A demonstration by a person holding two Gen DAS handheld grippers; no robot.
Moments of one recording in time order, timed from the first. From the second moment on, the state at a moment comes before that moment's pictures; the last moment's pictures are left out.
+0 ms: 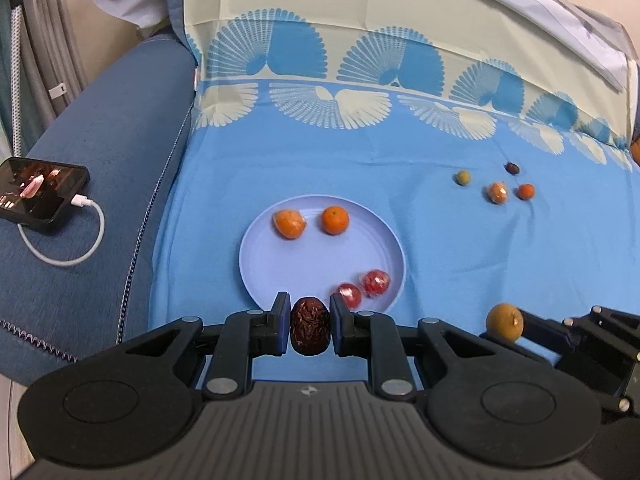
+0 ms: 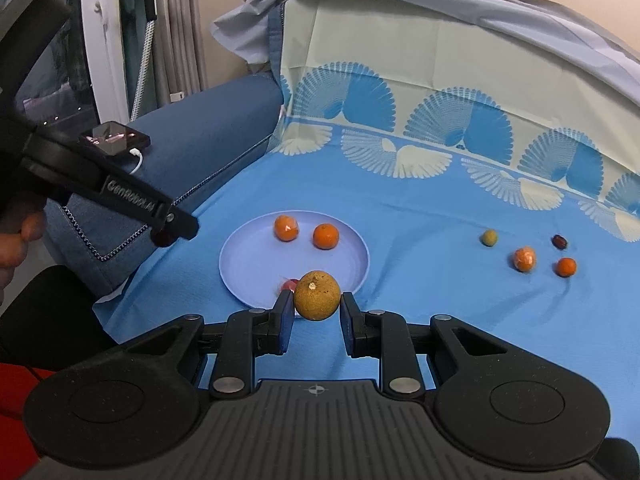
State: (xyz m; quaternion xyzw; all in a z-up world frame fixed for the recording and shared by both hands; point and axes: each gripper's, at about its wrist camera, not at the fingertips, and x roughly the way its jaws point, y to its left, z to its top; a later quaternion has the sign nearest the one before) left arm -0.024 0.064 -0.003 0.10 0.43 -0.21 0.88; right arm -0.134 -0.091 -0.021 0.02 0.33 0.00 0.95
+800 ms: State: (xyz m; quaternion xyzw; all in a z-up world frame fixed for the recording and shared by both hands) left arm 0.111 0.025 -0.099 0.12 0.49 -0.17 0.85; right arm 0.022 -0.100 -0.099 0.01 0.40 0.01 0.92
